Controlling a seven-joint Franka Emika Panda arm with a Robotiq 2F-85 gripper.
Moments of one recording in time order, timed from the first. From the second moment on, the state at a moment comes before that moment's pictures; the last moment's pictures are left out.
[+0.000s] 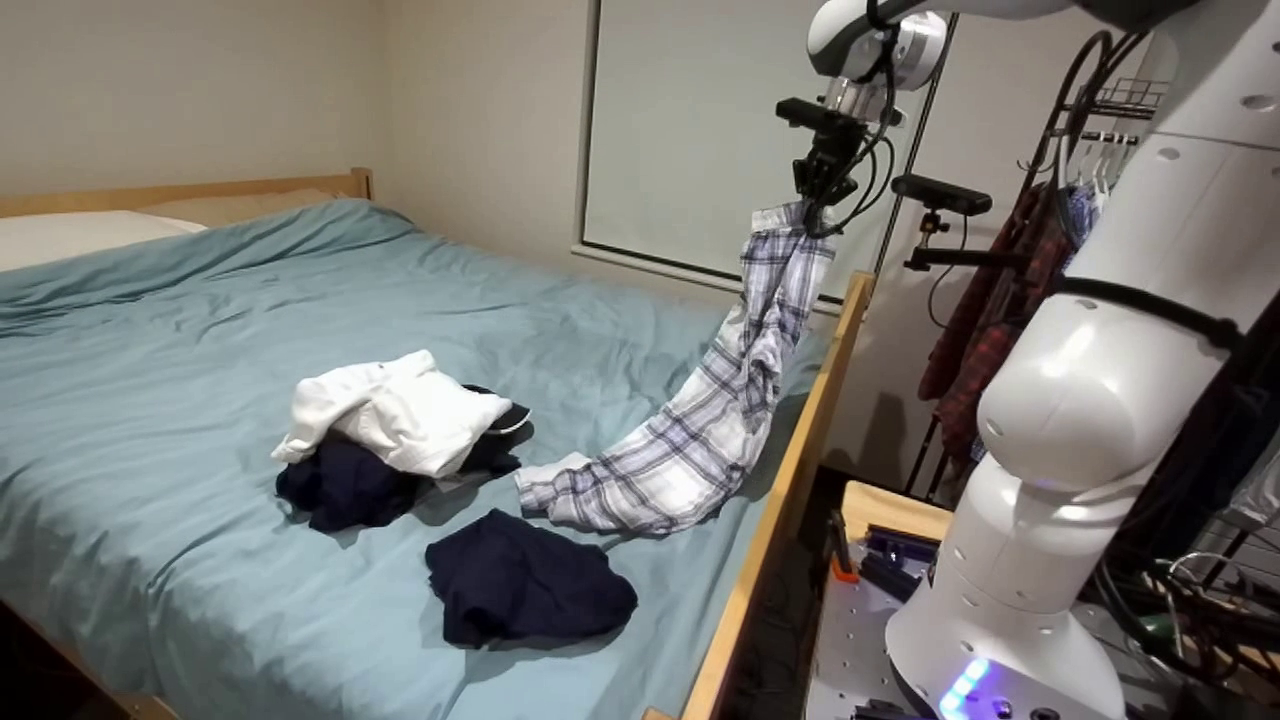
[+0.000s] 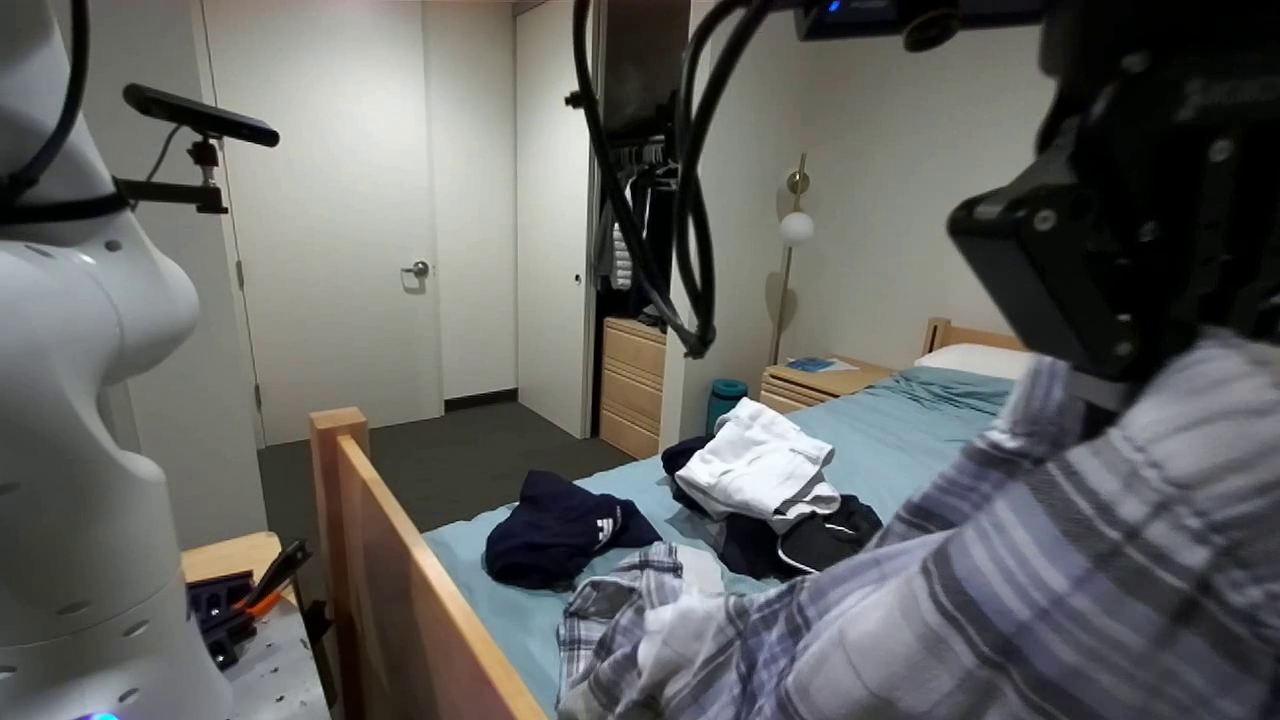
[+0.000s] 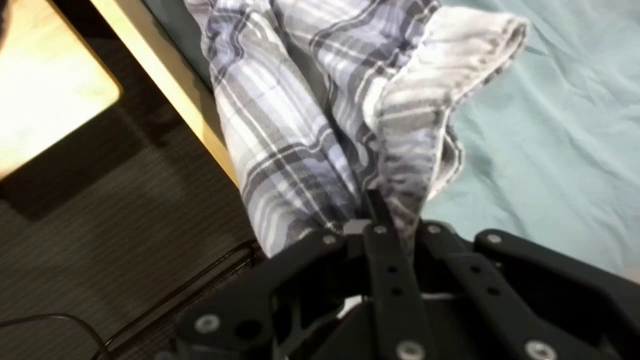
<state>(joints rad) -0.48 -0.06 -0.54 -1.93 0.05 2.02 1.13</state>
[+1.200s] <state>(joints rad) -0.54 0.20 -0.53 -1.50 0.31 2.06 1.07</state>
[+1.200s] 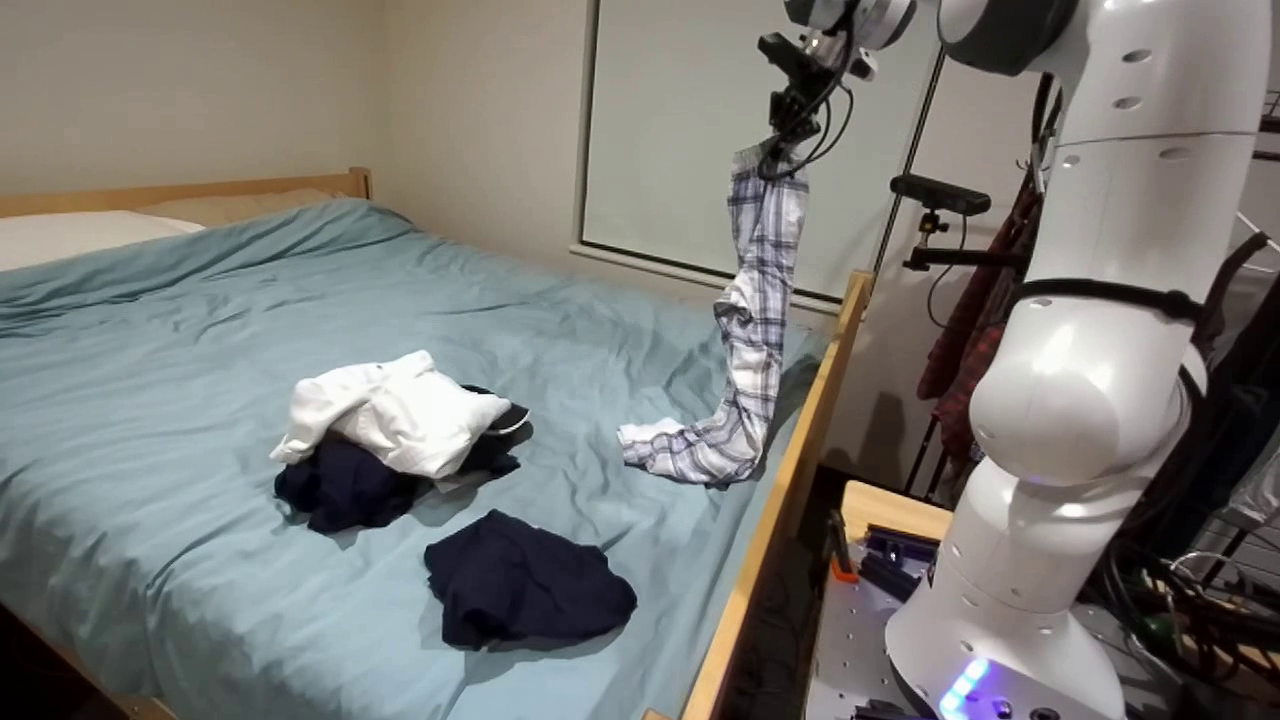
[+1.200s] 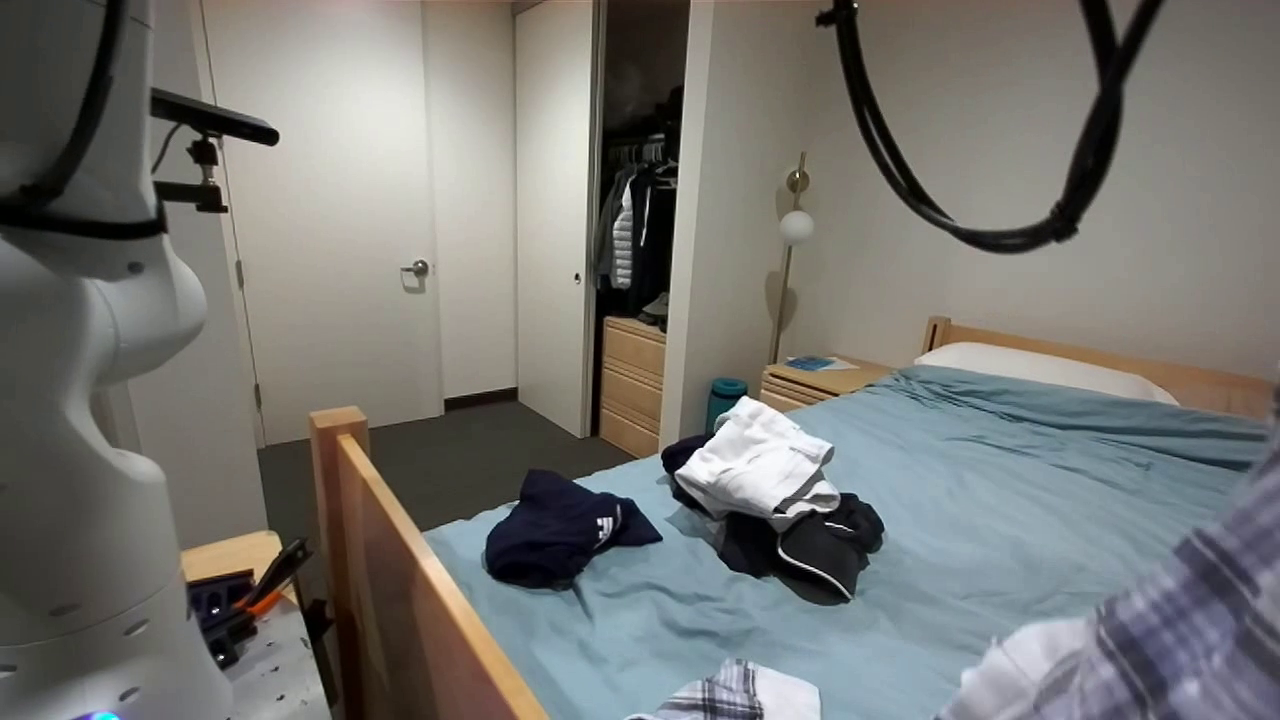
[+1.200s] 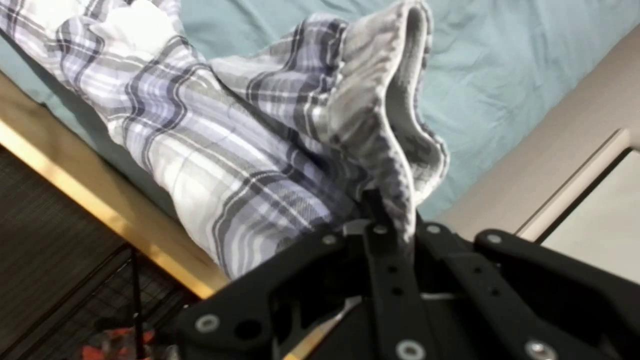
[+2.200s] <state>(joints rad) -0.11 -0.15 -0.13 -1.68 0.01 2.14 1.07</state>
